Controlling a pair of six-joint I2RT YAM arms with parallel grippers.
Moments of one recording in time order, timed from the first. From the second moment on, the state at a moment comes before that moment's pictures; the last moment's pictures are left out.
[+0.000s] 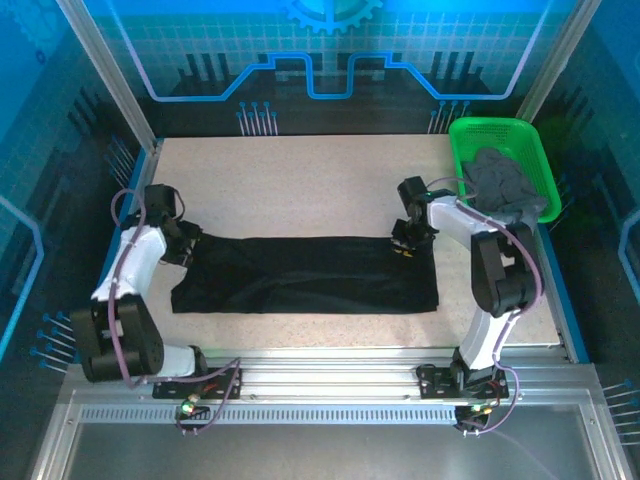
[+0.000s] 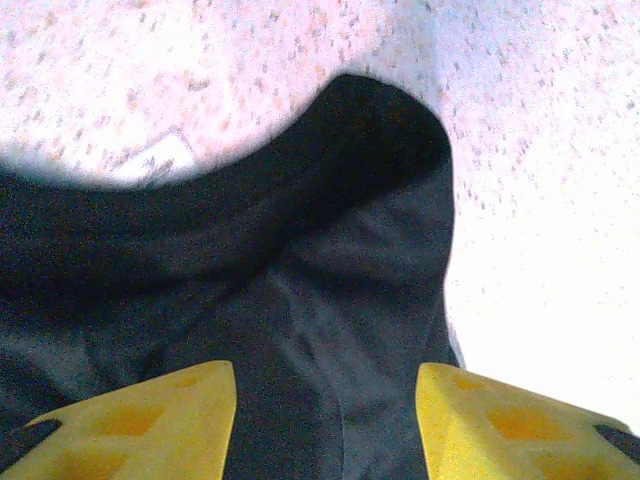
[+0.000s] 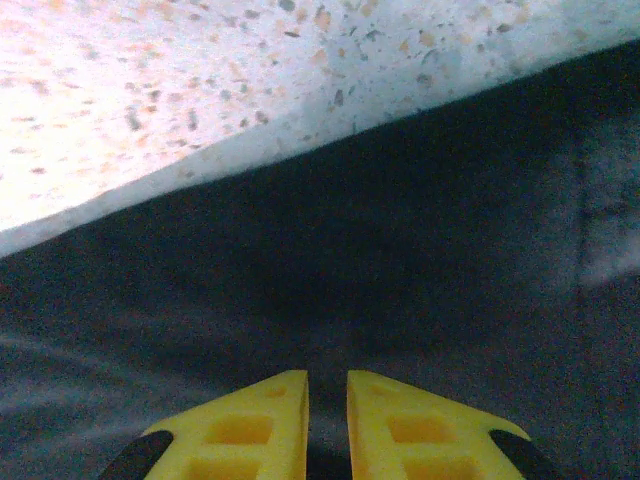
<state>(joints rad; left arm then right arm) 0.23 1.40 0.99 -0.79 0.06 -1.10 0.26 1.83 1.22 -0.83 -0.07 0.68</state>
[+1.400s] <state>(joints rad) 0.26 1.26 0.66 -0.46 0.14 -0.88 0.24 1.96 1.33 -0.86 -0.12 0.66</state>
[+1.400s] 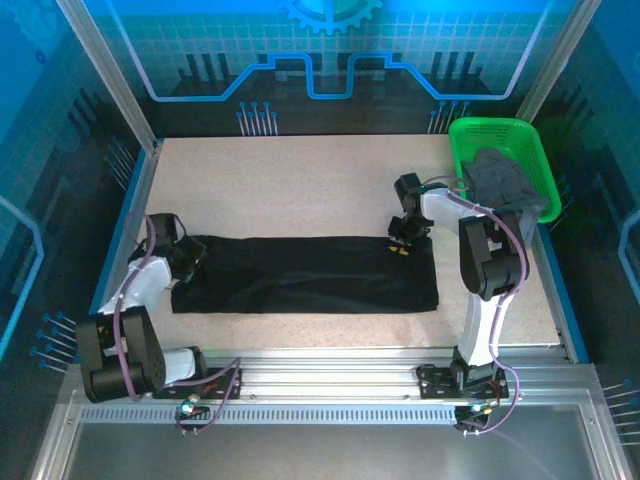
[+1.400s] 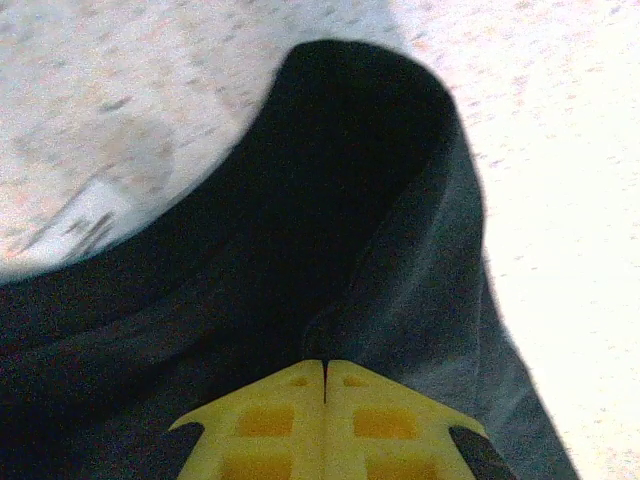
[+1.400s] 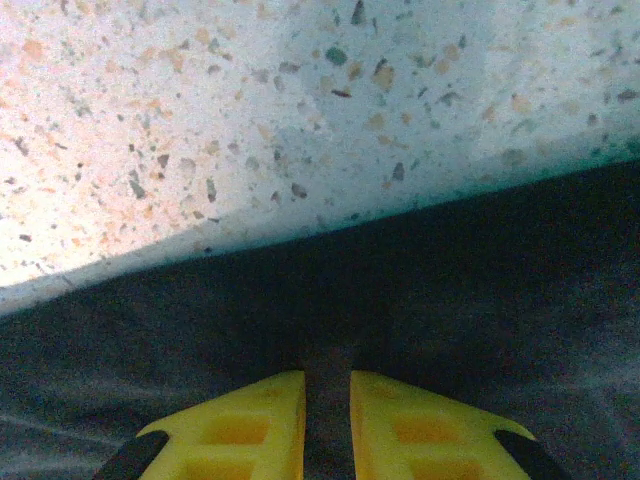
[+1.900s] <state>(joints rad) 0.26 1.36 0.69 -0.65 0.03 -0.96 0.24 1.98 1.37 -0.88 -0.12 0.65</state>
